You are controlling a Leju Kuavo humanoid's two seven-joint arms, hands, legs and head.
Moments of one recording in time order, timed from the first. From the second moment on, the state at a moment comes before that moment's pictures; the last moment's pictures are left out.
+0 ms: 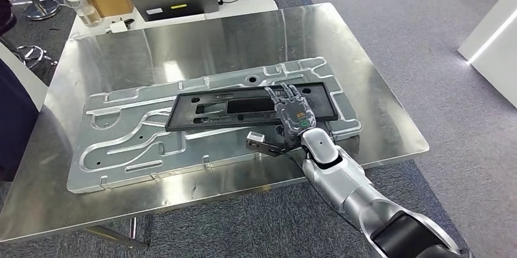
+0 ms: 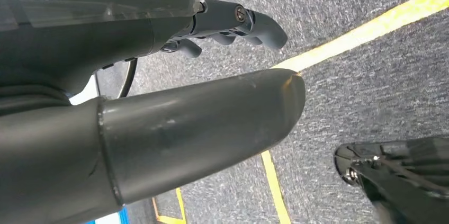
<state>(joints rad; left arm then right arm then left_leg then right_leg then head) -0.09 -0.11 1.13 -0.21 -1.40 -0.08 -0.27 -0.60 -0.09 0.42 -0.88 1.42 -0.31 0.05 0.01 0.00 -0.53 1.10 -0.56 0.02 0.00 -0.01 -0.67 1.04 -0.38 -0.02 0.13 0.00</state>
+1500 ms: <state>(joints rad) -0.09 -0.12 1.14 -0.21 -1.38 -0.07 -0.28 -0.54 -0.06 0.47 -1.03 1.41 -0.29 0.07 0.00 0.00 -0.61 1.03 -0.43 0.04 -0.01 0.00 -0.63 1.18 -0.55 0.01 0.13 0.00</state>
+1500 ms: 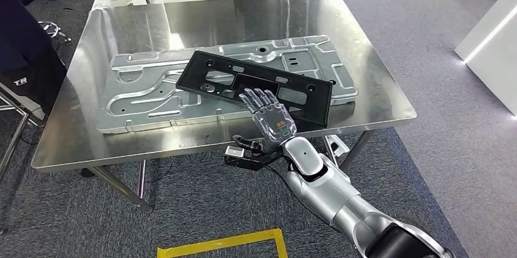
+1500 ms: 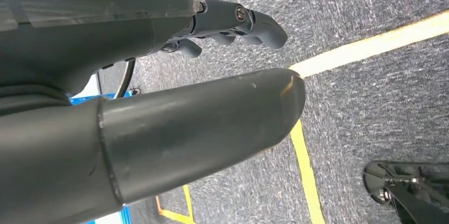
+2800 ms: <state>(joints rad) -0.09 -0.12 1.20 -0.21 -1.29 -0.07 -0.29 -0.23 0.01 0.43 -1.07 0.99 -0.34 -0.09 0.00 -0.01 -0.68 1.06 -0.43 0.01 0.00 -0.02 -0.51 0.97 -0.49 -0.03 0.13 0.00</state>
